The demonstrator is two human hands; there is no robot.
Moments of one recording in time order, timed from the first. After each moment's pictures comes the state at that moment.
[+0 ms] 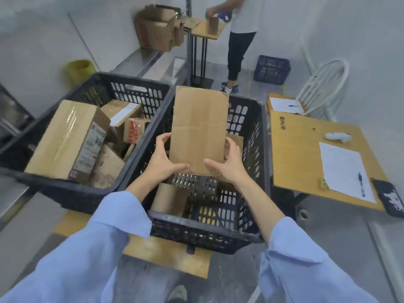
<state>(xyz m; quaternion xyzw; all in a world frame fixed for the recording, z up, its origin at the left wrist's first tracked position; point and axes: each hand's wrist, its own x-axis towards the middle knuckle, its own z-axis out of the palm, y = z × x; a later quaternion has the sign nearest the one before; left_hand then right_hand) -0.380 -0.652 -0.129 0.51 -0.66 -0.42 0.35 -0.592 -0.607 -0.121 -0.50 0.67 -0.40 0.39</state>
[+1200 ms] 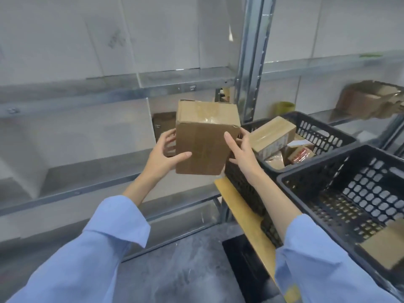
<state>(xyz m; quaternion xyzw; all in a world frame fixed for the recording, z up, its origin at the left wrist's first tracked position) -0.131 -0.283 -0.006 0.70 -0.38 -0.15 0.58 -0.286 -0.448 -0.008 -0.68 0.25 -0.32 0.61</state>
